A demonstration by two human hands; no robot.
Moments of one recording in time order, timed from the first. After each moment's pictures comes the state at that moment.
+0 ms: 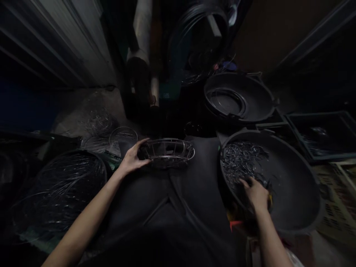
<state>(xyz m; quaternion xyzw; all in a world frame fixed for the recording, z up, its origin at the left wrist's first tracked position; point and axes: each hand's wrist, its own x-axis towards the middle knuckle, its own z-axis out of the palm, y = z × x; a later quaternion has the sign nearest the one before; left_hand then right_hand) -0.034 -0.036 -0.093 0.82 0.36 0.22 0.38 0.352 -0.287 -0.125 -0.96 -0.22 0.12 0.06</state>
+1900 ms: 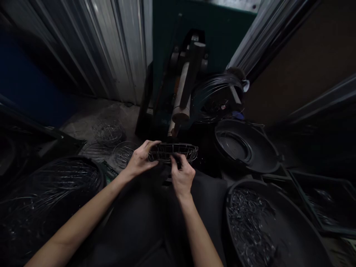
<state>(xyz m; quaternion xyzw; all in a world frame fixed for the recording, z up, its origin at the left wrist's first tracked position) -0.022 0.021 -0.041 0.85 0.36 0.32 0.22 0.134 -0.056 -0.039 -0.70 -0.51 0.11 0.50</state>
